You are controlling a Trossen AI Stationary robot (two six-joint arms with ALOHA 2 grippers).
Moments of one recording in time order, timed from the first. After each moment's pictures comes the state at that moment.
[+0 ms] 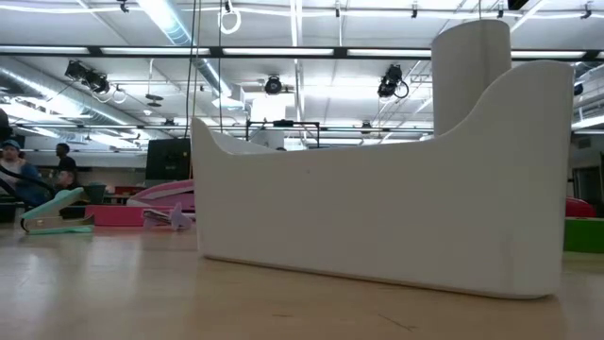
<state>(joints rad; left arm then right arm) 0.00 0.39 0.79 -0.39 0.00 0.02 0.00 0.39 0.78 -0.40 0.00 0.00</state>
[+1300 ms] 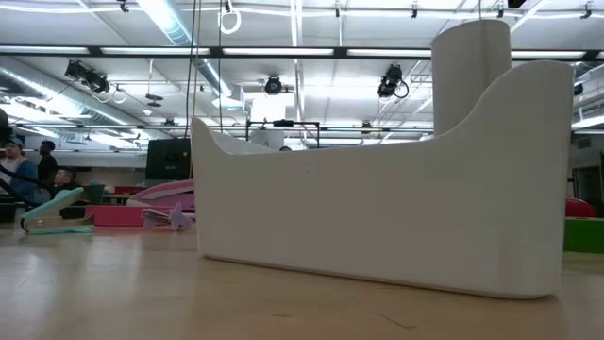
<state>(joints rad) 0.00 0.39 0.79 -0.39 0.00 0.02 0.00 0.39 0.78 -0.37 0.00 0.02</state>
